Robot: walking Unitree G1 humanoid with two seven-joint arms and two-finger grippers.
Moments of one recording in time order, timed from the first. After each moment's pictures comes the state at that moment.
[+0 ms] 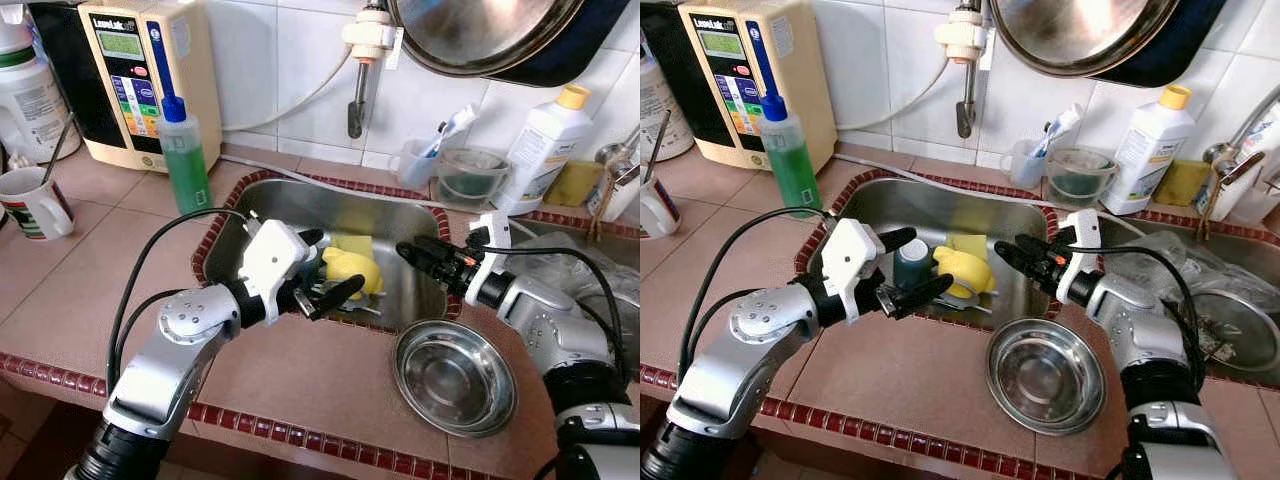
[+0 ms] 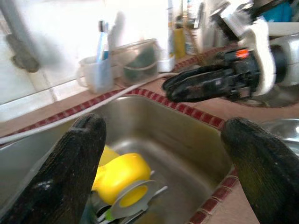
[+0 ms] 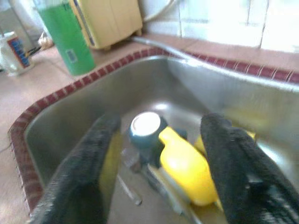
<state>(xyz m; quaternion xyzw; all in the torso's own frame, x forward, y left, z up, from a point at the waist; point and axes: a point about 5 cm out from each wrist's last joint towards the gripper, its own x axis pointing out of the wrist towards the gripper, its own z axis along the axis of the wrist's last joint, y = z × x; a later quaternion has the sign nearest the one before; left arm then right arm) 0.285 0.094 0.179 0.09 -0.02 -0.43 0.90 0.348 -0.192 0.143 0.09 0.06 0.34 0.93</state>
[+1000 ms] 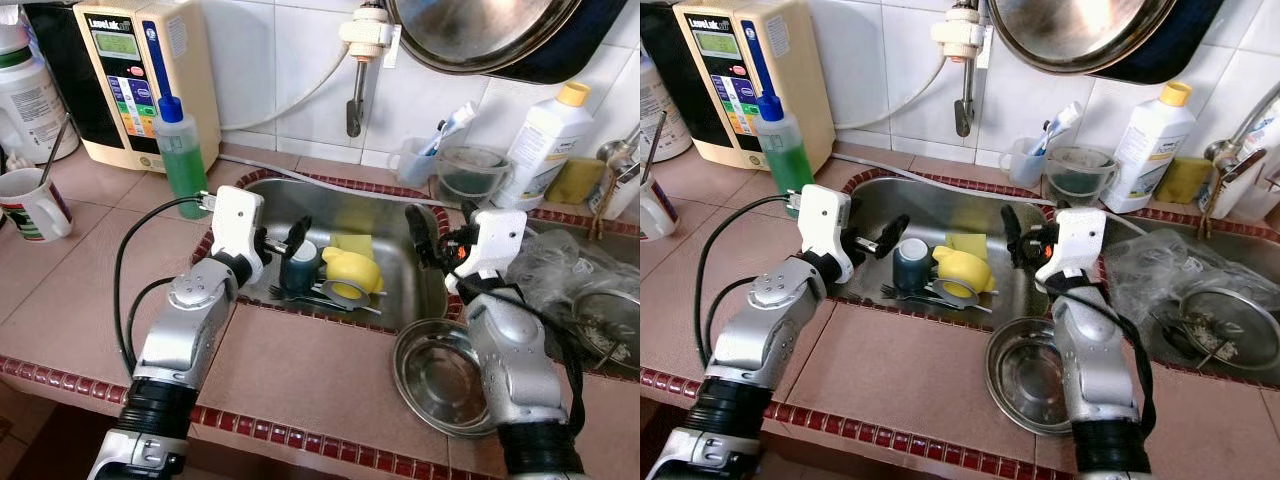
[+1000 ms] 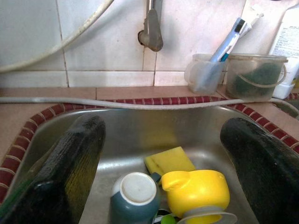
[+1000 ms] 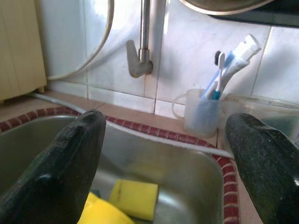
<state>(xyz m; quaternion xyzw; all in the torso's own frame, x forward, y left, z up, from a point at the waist) 0.339 0.118 0.165 -0.01 -0.01 -0.22 0.98 0.316 -0.153 0.154 0.00 -0.10 0.09 0.99</state>
